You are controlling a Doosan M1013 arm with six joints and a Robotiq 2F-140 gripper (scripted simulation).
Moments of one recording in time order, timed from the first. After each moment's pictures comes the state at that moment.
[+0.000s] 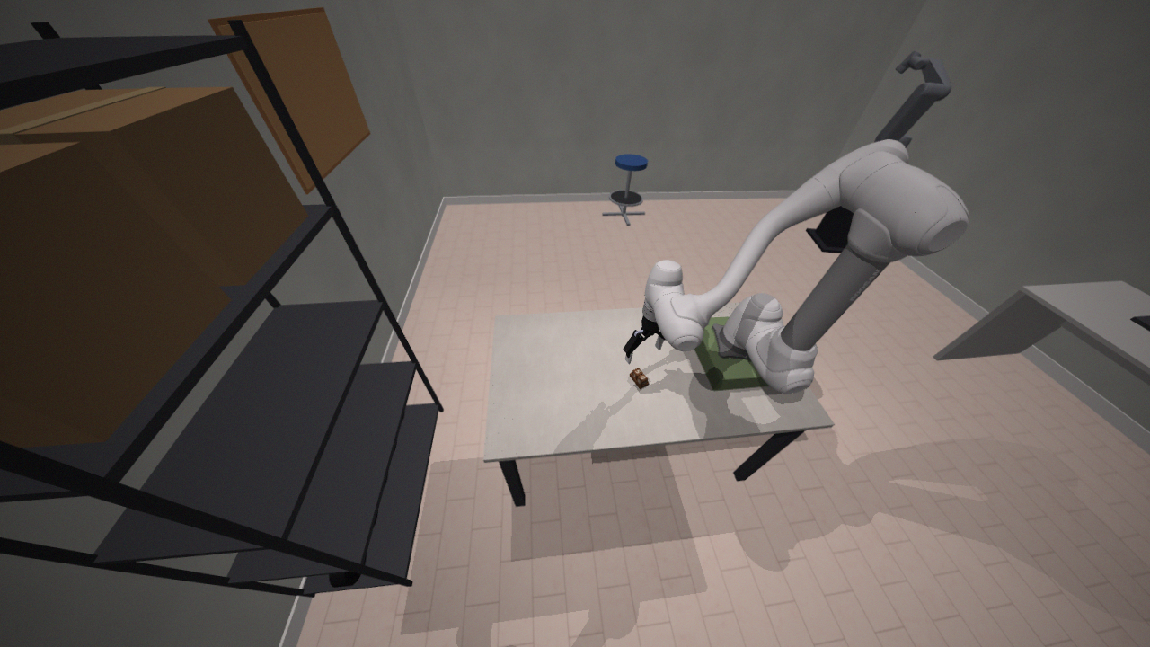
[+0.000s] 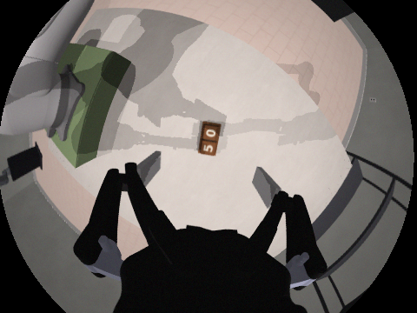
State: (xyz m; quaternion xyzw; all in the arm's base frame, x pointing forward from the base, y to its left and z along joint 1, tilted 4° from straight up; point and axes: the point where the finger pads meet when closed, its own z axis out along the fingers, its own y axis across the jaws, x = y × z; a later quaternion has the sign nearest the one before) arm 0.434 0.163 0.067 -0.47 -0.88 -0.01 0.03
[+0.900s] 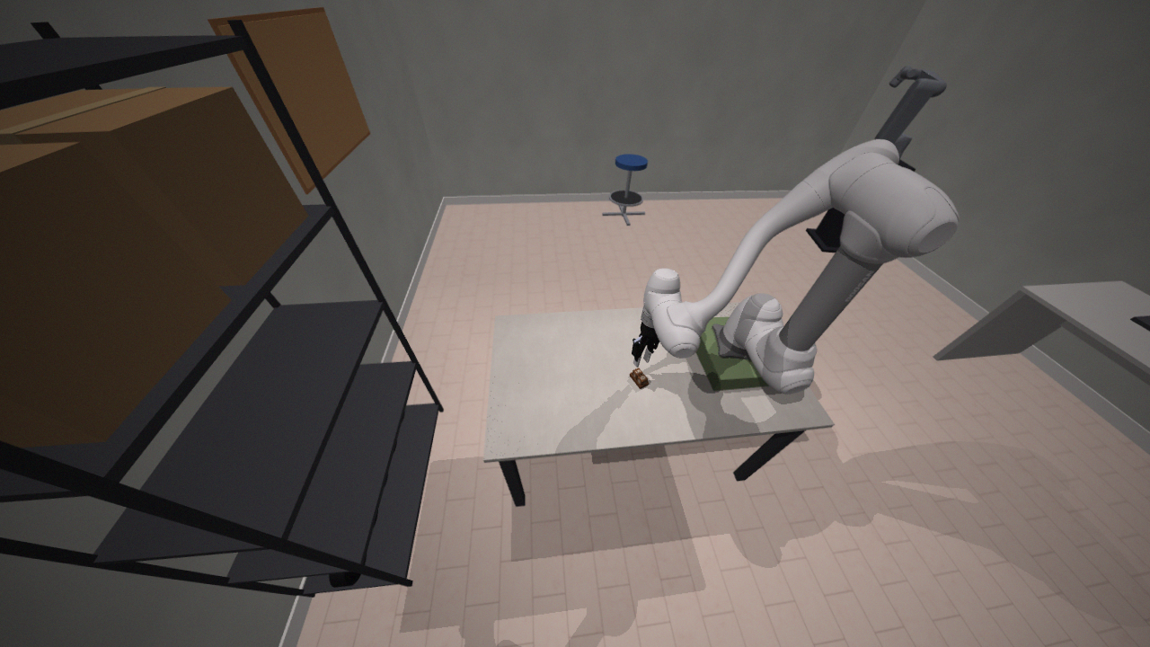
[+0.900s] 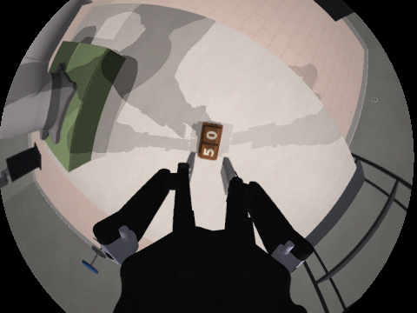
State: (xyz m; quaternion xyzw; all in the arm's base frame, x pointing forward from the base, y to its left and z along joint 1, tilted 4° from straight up) arm 0.431 0.164 0.036 -0.47 -0.88 -0.01 0.03
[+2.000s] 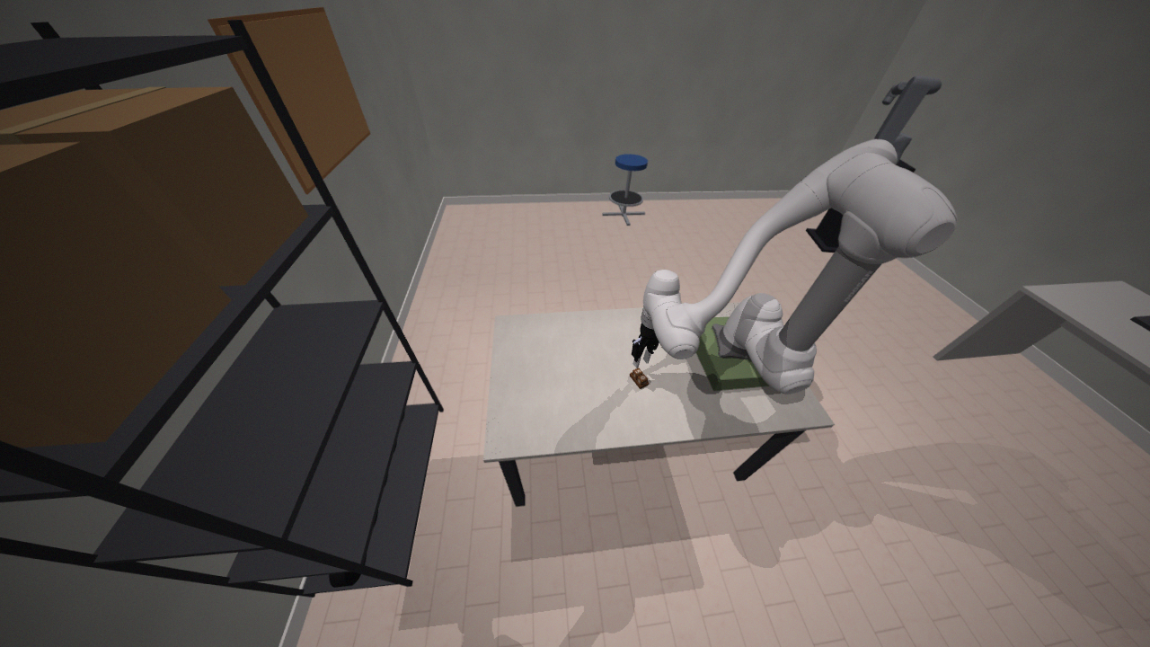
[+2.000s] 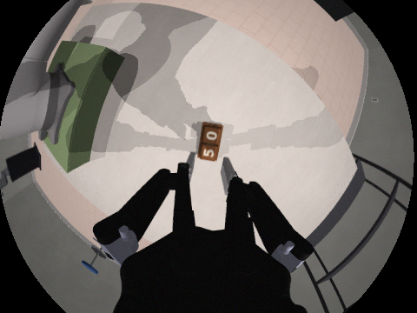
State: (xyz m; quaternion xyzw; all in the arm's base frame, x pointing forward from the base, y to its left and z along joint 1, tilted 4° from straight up) arm 0.431 0.164 0.031 -0.47 -0.88 -0.01 0.03
